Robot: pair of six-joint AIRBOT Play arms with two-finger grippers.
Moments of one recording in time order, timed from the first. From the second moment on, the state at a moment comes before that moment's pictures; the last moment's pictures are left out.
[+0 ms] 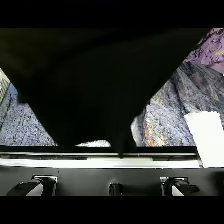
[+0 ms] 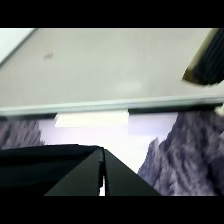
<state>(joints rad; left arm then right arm) 0.05 -1.02 1.83 1.44 -1.11 -1.63 -0.04 -1.03 1.97 -1.33 1.14 1.64</state>
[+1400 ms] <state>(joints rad) 0.09 -1.20 1.08 1.12 -1.21 -1.87 -0.02 -1.78 1.97 -1.27 1.33 1.70</state>
